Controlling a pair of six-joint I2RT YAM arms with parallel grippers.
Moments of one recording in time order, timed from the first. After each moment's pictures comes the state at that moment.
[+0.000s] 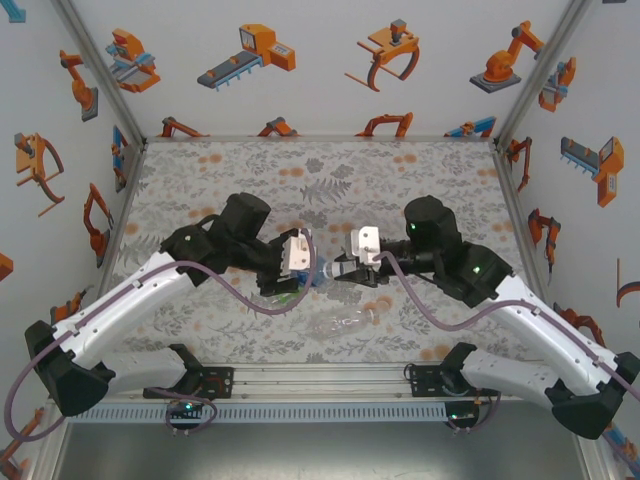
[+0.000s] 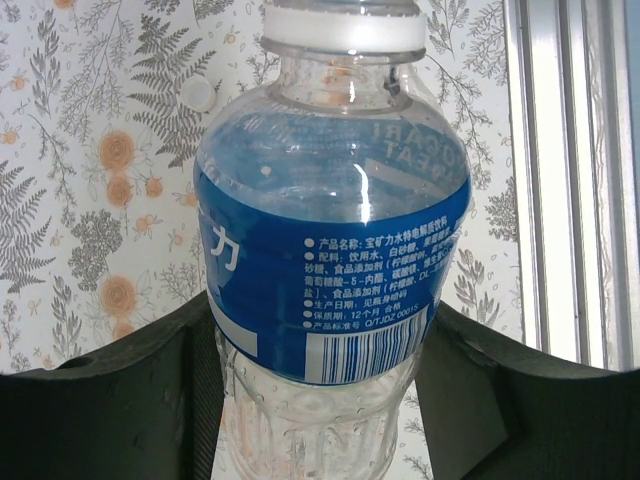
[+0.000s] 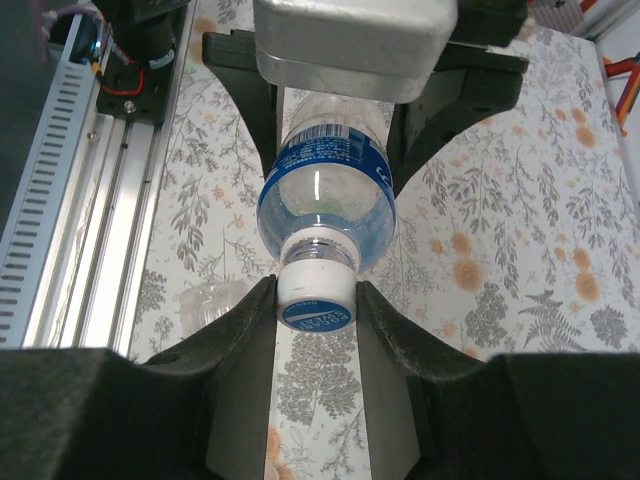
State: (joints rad) left arm -0.85 1.18 1.16 -0.80 0.49 0.75; right arm 0.81 0.99 1.10 -0.56 -0.68 -0.63
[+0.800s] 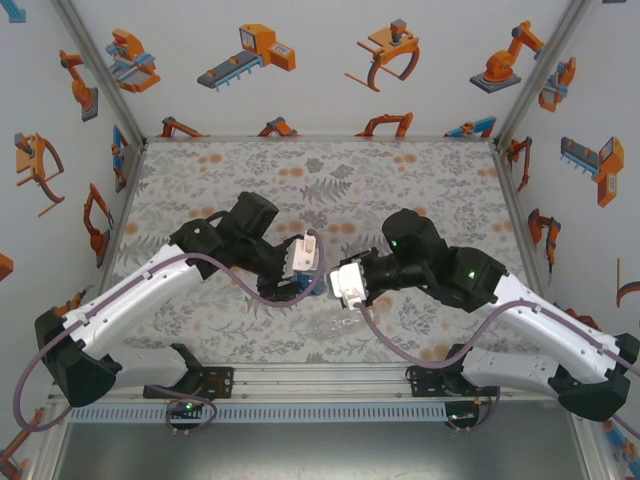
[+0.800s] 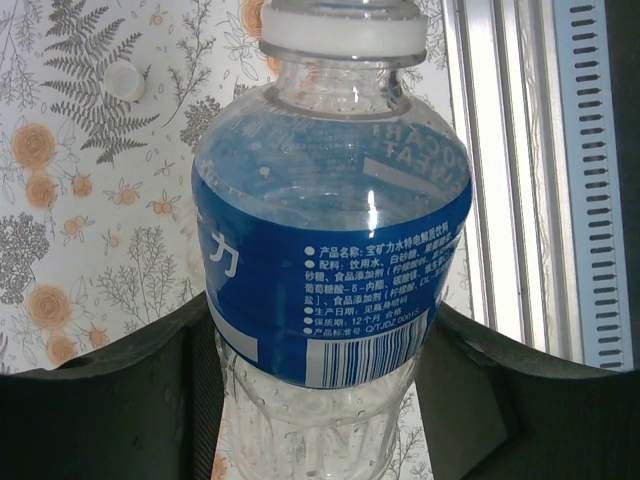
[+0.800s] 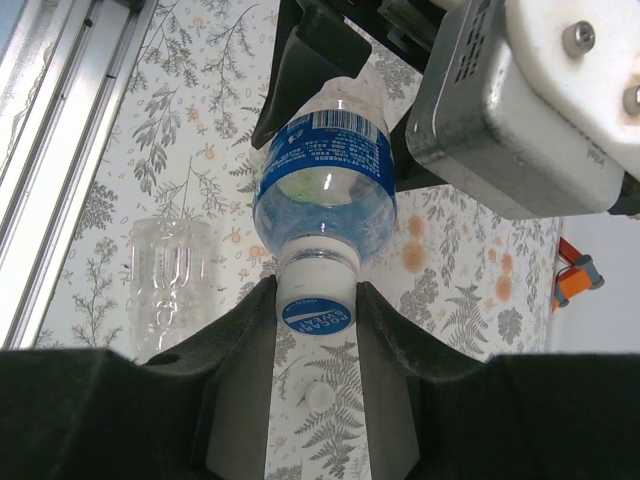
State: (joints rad) left arm -0.85 1.24 1.20 -0.89 0.56 0.75; right arm 1.00 1.02 1.17 -0.71 -0.44 -0.91
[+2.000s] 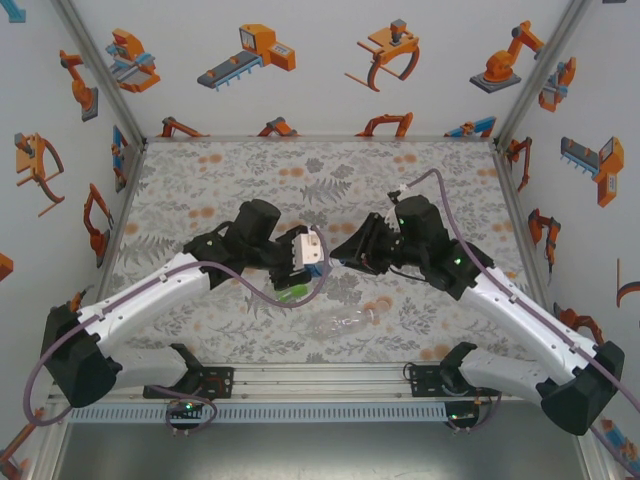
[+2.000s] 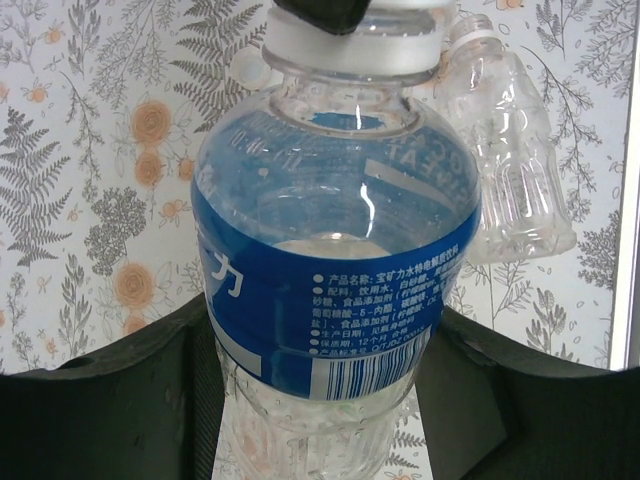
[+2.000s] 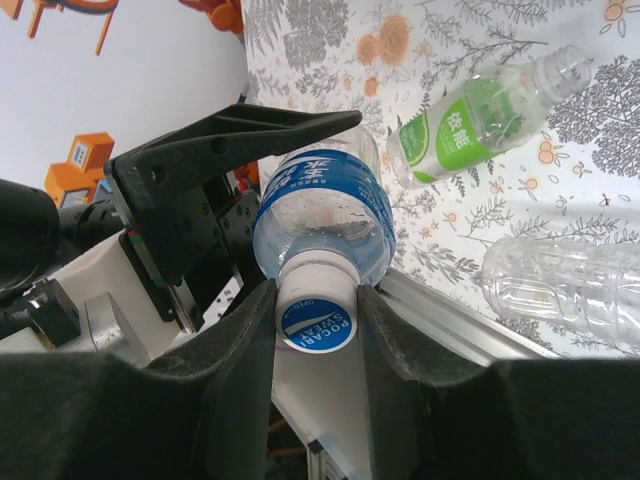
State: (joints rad) left arm -0.84 1.24 1.00 -0.49 0.39 0.67; right arm 0.72 1.05 0.98 -0.47 -0.31 1.12
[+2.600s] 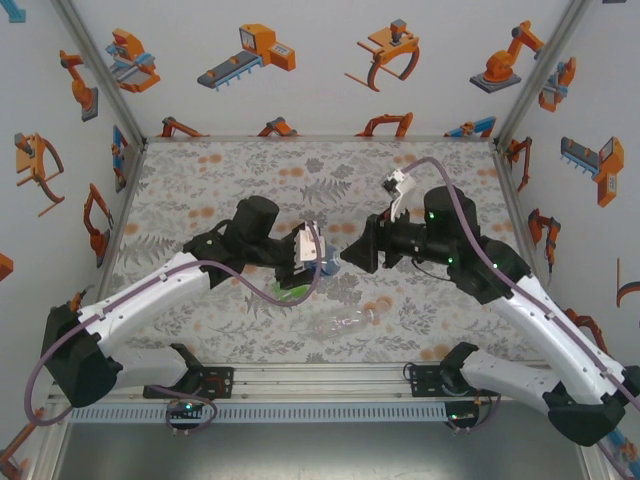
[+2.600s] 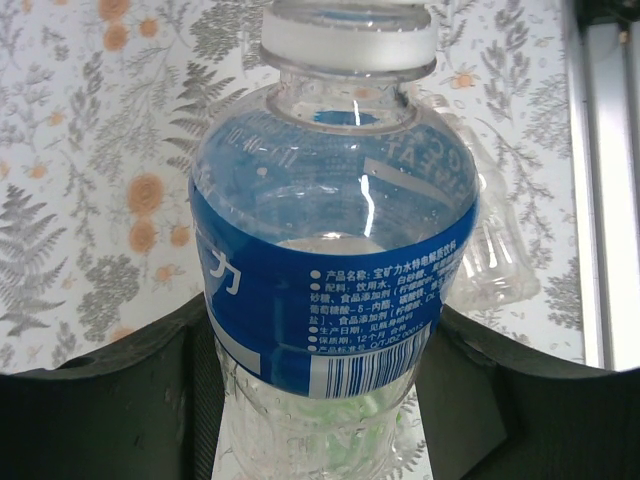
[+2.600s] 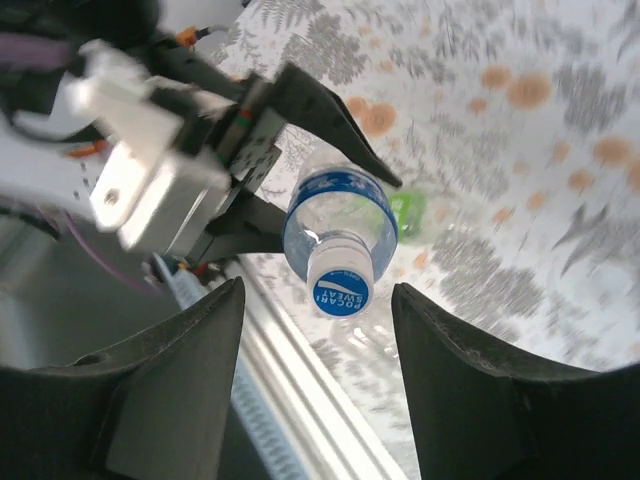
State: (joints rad) left arm -0.83 1.24 1.00 -0.43 0.55 0.65; right arm 0.72 0.96 1.18 -0.59 -0.39 0.28
